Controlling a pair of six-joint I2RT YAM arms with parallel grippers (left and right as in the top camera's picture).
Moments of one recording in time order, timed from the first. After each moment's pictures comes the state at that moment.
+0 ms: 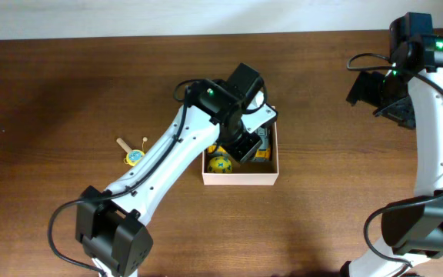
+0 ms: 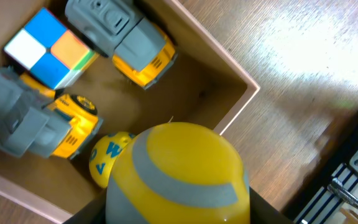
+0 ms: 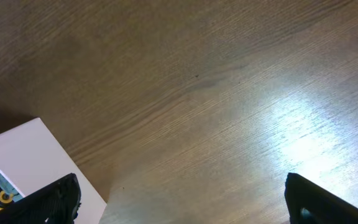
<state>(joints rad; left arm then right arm) -0.66 1.92 1.83 -1.25 0.23 0.18 -0.13 1.84 1.98 -1.53 0.10 0.42</state>
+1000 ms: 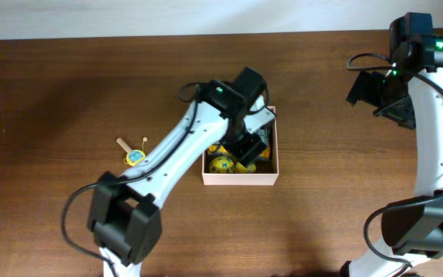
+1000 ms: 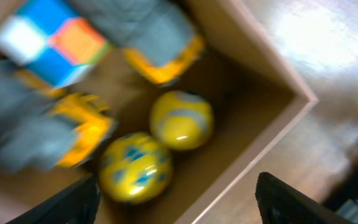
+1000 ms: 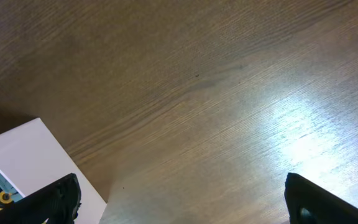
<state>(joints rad) -0.64 1.98 1.83 -1.23 0.15 0.16 -0.13 1.84 1.98 -1.53 0.10 0.42</state>
